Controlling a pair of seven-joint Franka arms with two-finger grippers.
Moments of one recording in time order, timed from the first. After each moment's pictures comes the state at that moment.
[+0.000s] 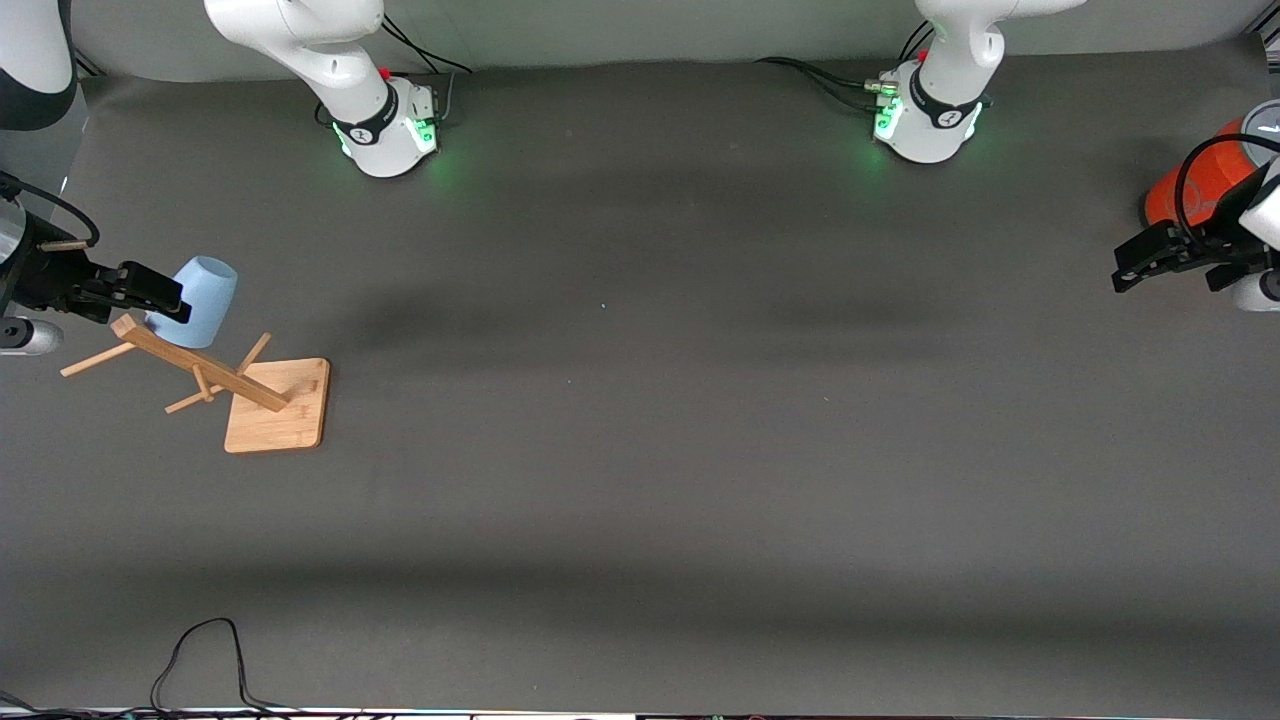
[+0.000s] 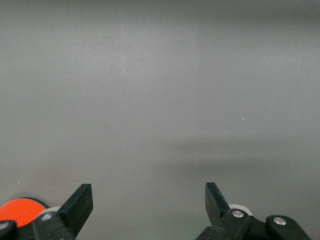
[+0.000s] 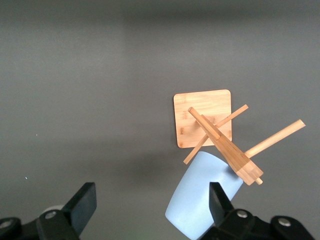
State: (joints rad) left arm 0.07 -0.05 -0.05 -1.69 0.01 1.64 0.02; right arm 0.03 0.02 -0.07 -1.63 0.00 1.61 0.01
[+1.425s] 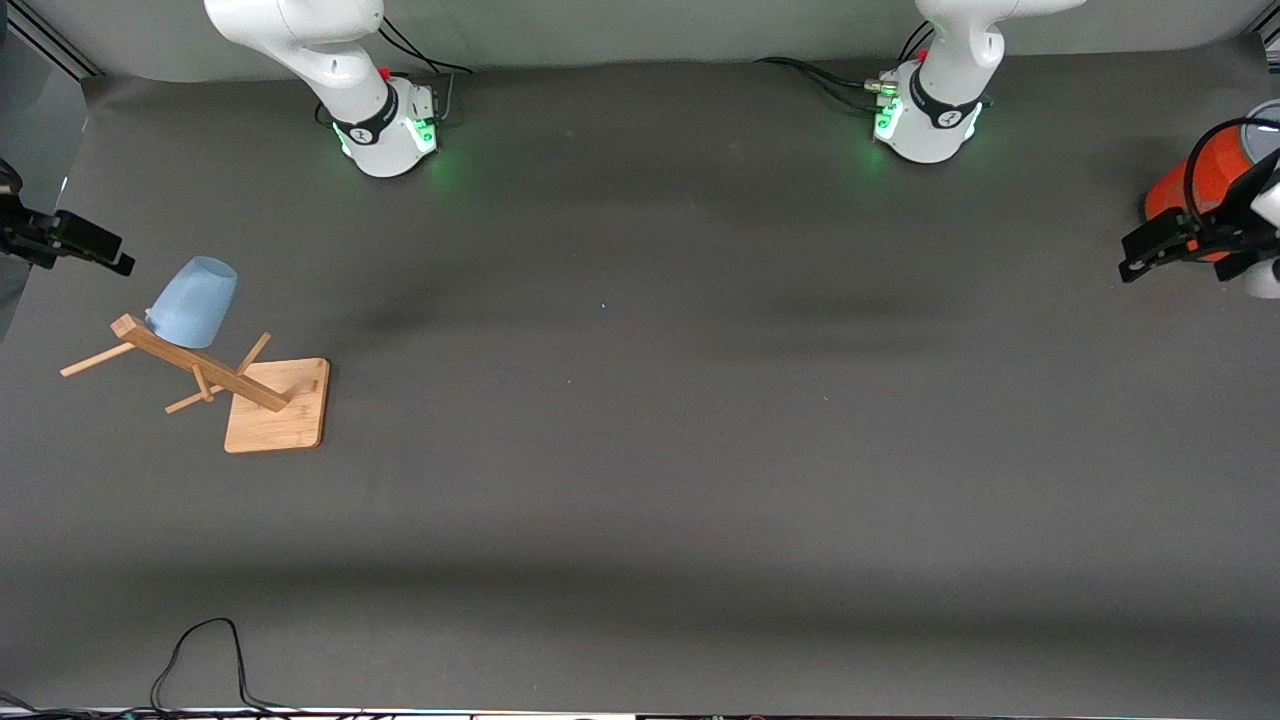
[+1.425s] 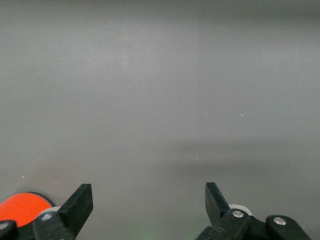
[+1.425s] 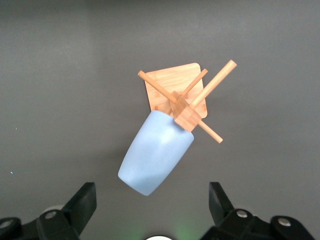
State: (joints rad) left arm 0.07 -0.09 -0.04 -1.66 0.00 1.58 0.03; right arm 0.03 -0.16 -0.19 -1.79 -0.03 1.59 0.01
